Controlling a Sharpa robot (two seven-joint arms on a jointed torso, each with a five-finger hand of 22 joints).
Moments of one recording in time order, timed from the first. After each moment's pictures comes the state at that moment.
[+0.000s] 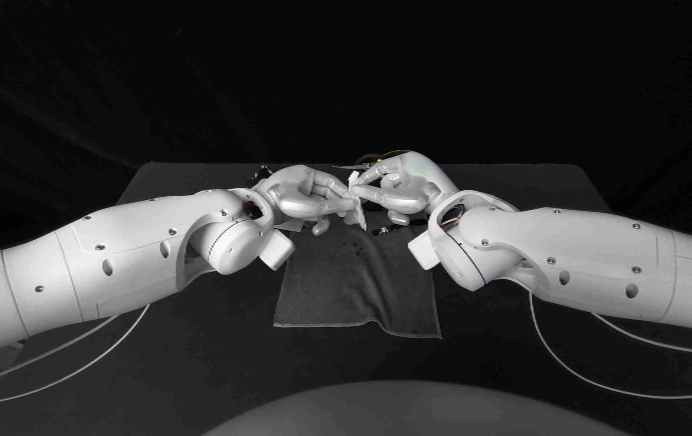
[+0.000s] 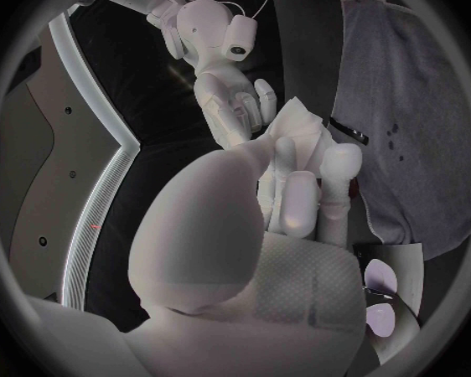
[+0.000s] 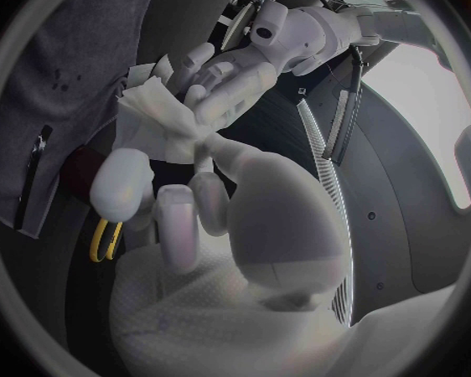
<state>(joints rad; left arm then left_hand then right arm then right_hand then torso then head) 1.17 -0.73 -0.11 1.50 -0.35 -0.17 0.09 1.55 -0.13 0.50 0.18 0.05 0.85 0.13 0.71 0.20 0.97 0.05 0.87 0.37 1.32 -0.01 1.45 1.10 0.14 1.13 0.09 1.09 1.03 1.16 -0.75 -0.14 1.69 -0.63 -0.69 0.01 1.26 -0.07 0.56 0.04 0.04 1.02 0.06 0.48 0.40 1.44 -0.01 1.29 1.31 1.46 -0.07 1.50 1.31 0.09 1.42 0.03 0.98 1.31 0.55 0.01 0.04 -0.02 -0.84</state>
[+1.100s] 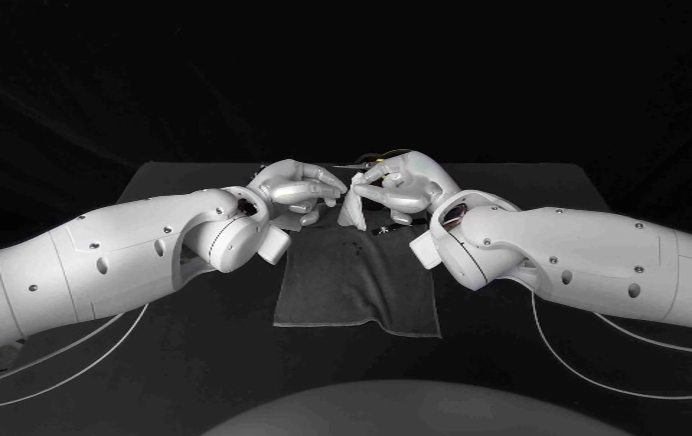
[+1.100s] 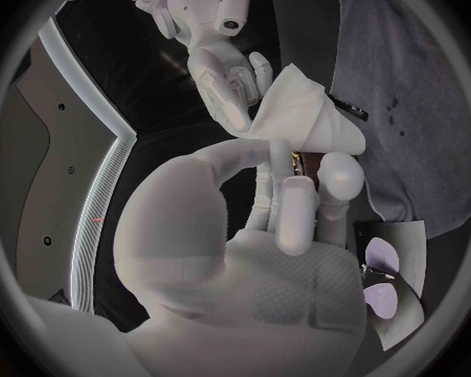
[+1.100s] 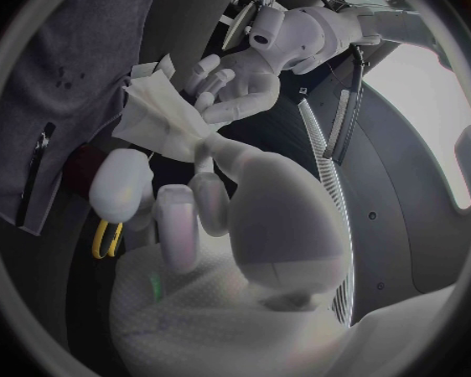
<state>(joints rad) 1.17 -0.74 -0.11 1.50 -0.32 -0.27 0.10 1.11 -0.20 0.75 -0.08 0.52 0.84 0.11 0.75 0.29 1.00 0.03 0.90 0.43 1.42 -0.02 1.48 1.24 0.12 1.17 0.07 1.21 1.13 1.16 -0.76 -0.14 1.69 -0.63 -0.69 0.01 1.26 -0.07 0.56 0.04 0.05 1.02 0.06 0.48 0.41 1.44 -0.01 1.29 1.31 1.46 -0.07 1.50 1.31 0.08 1.42 0.03 0.99 1.31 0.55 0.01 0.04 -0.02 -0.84</state>
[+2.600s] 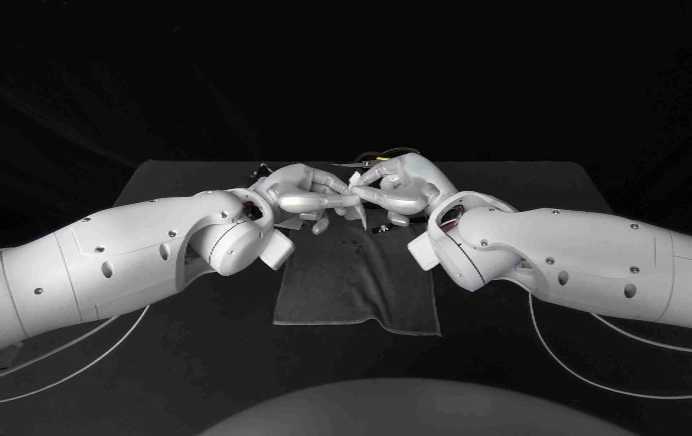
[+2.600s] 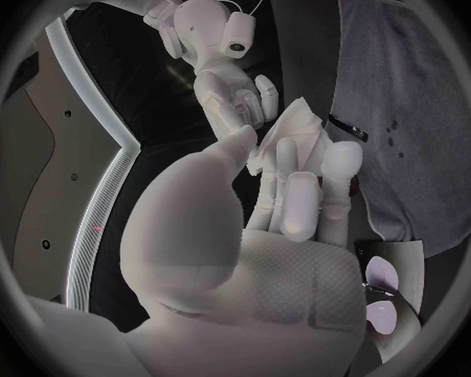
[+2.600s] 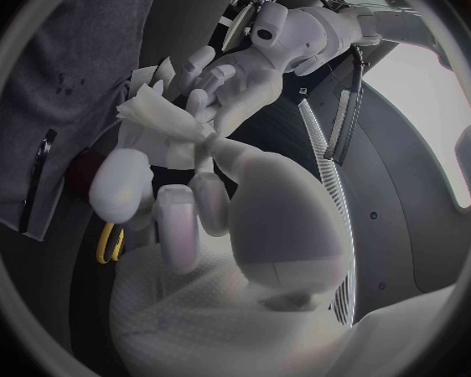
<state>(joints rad) 1.16 -0.73 -0.11 1.51 -0.36 -0.20 0.11 1.30 -0.18 0.41 0.05 0.05 0.81 0.14 0.63 0.26 0.95 0.07 0.89 0.36 1.35 0.01 1.45 1.14 0.15 1.13 0.11 1.08 1.01 1.15 -0.75 -0.14 1.68 -0.63 -0.69 0.01 1.25 -0.07 0.57 0.04 0.05 1.02 0.06 0.49 0.41 1.44 -0.01 1.29 1.31 1.47 -0.07 1.50 1.31 0.08 1.42 0.03 0.99 1.31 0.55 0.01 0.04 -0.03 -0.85</state>
